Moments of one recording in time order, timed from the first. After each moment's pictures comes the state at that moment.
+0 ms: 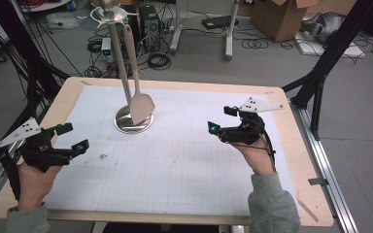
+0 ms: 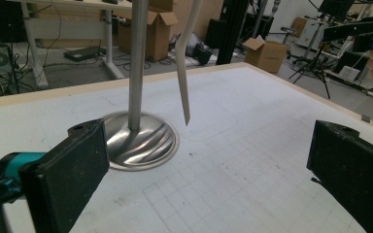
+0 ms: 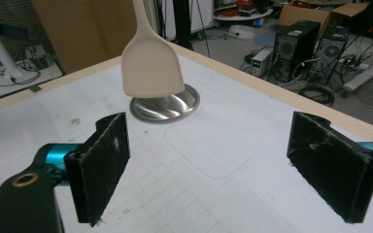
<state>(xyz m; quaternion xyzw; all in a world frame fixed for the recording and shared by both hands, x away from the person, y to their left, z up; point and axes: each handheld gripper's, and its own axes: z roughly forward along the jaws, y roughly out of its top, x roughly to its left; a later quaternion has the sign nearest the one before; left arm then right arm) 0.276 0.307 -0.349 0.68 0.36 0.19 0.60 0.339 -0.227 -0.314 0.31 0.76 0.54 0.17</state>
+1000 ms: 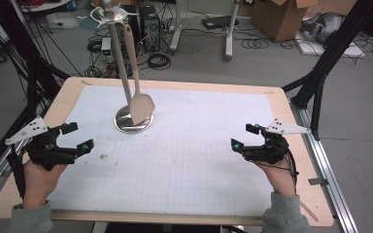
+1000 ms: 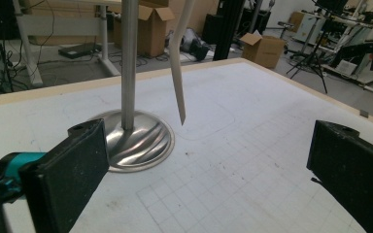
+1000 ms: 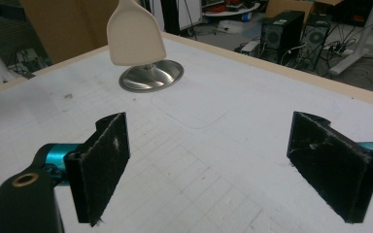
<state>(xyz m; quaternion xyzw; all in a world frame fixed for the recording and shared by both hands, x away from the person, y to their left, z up) 0.281 0.299 -0.350 0.69 0.36 0.19 0.60 0.304 -0.290 -0.348 0.34 0.75 0.55 0.17</state>
